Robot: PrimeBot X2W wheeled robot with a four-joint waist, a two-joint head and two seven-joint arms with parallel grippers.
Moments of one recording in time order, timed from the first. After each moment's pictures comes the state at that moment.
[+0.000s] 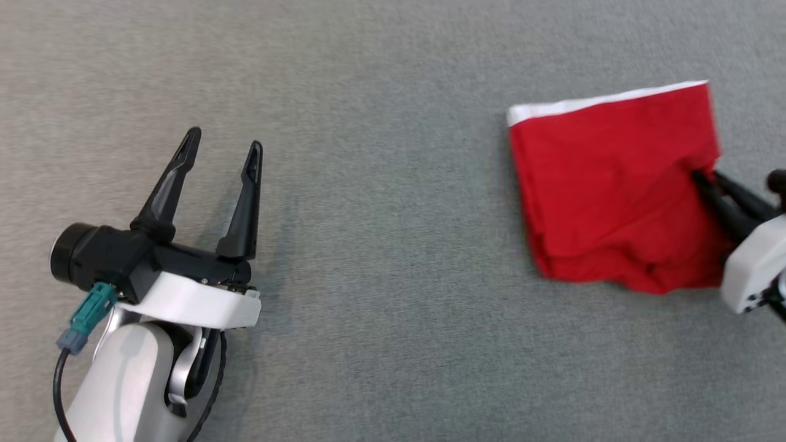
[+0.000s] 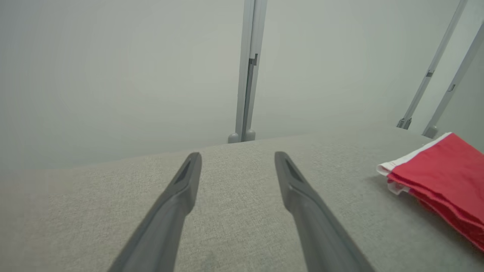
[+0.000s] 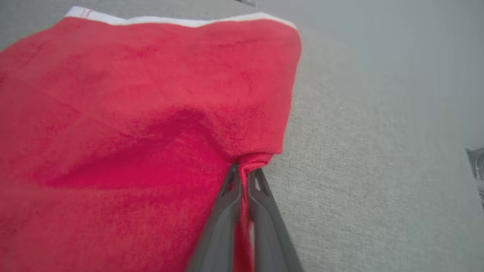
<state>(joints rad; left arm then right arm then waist) -0.32 0.24 -0.25 0.00 -0.33 0.01 -0.19 -0.47 -0.60 0.40 0.27 0.48 0.13 0.09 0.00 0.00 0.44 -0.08</state>
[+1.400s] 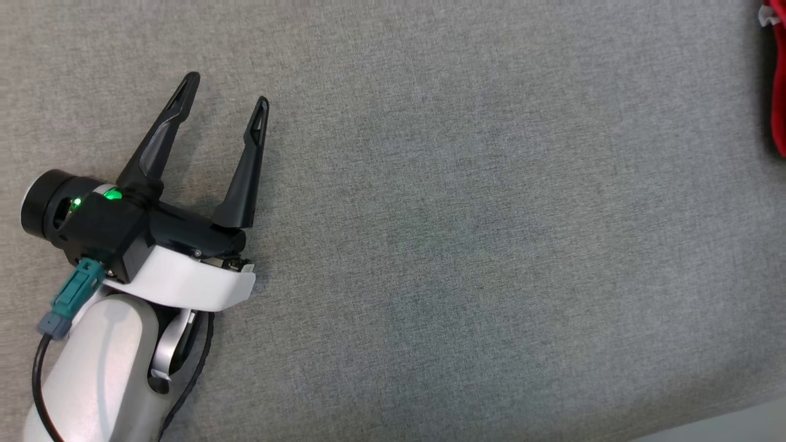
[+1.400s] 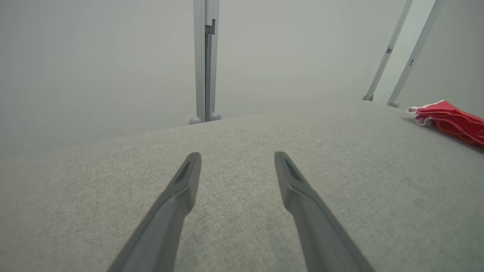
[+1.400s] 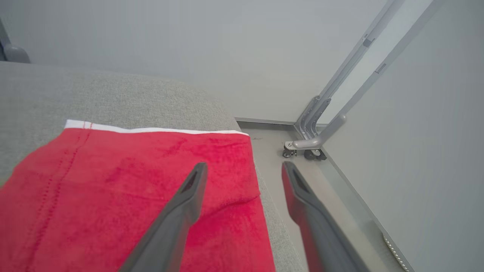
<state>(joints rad) -0.41 0.31 -0.29 -0.12 -0.28 0.01 -0.13 -0.70 -0.55 -0.13 0.66 0.31 0.13 -0.15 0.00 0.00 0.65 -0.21</state>
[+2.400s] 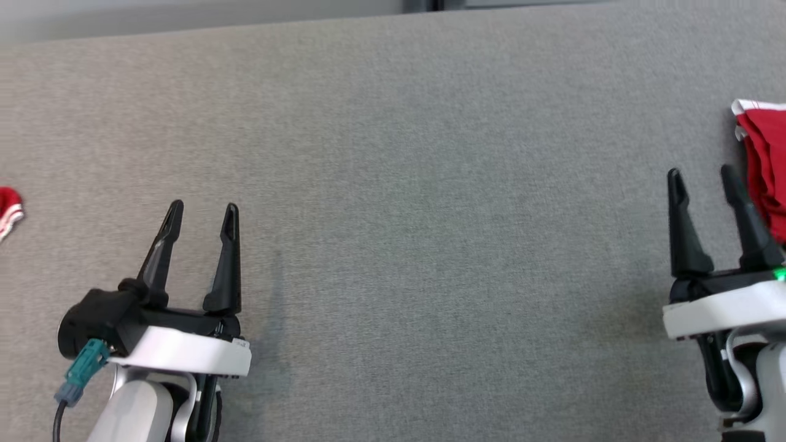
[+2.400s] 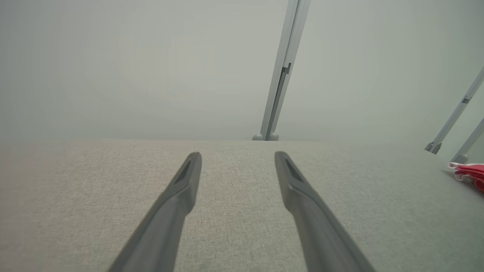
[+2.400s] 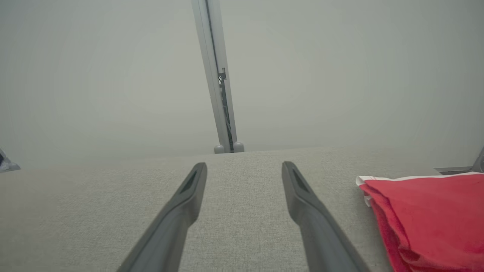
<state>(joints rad) -0.18 0.23 -0.23 0.03 -0.42 0.07 -0.24 -0.25 -0.15 -0.02 0.07 0.30 0.13 -0.14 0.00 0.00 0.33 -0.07</state>
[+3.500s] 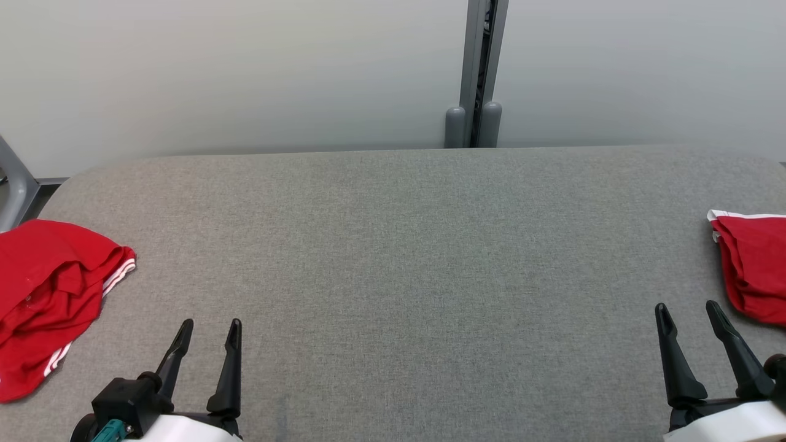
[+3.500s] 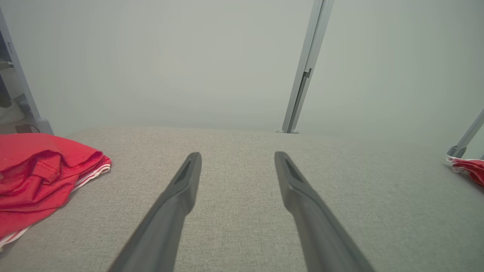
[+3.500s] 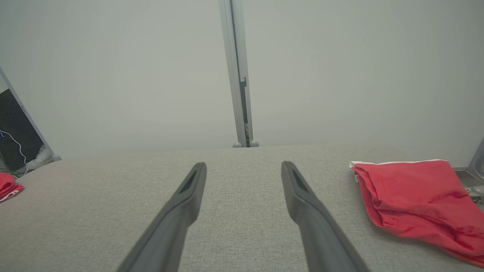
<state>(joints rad) 0.06 0.25 -0.23 0.08 -0.46 0.08 -0.21 0.13 -0.08 -0.07 -0.11 0.24 0.13 -0.03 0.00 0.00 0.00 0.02</state>
